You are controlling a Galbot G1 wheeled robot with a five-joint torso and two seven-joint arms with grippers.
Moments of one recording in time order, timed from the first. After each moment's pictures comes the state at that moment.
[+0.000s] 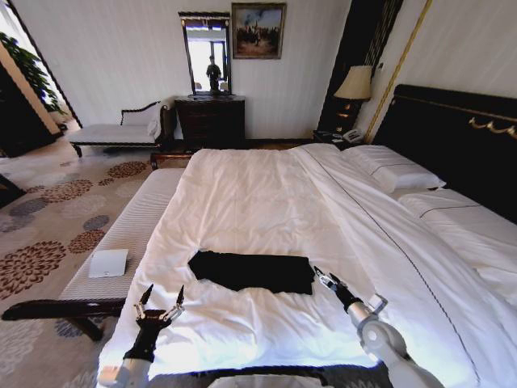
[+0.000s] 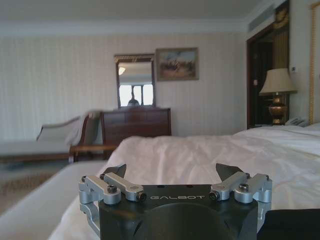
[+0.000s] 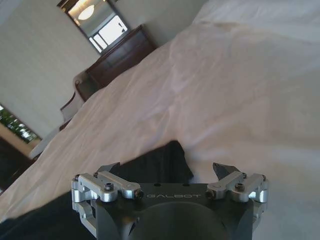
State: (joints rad) left arm 2.04 -1.19 -0.60 -2.20 -0.22 -0.39 -0.14; right arm -1.47 0.96 0.48 1.63 1.17 -0.06 -0.22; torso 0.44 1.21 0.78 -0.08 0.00
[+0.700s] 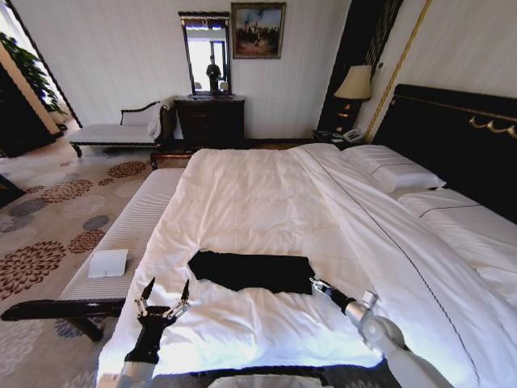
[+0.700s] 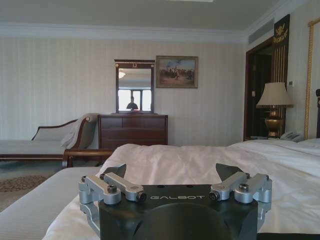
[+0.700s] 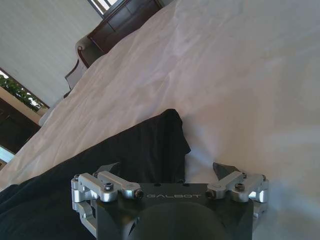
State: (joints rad) left arm 2.08 -1.19 -0.55 -2.31 -0.23 -0.35 -0.18; right arm -1.37 0.93 0.43 1.53 1.16 -0.20 -0.27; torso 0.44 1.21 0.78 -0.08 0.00
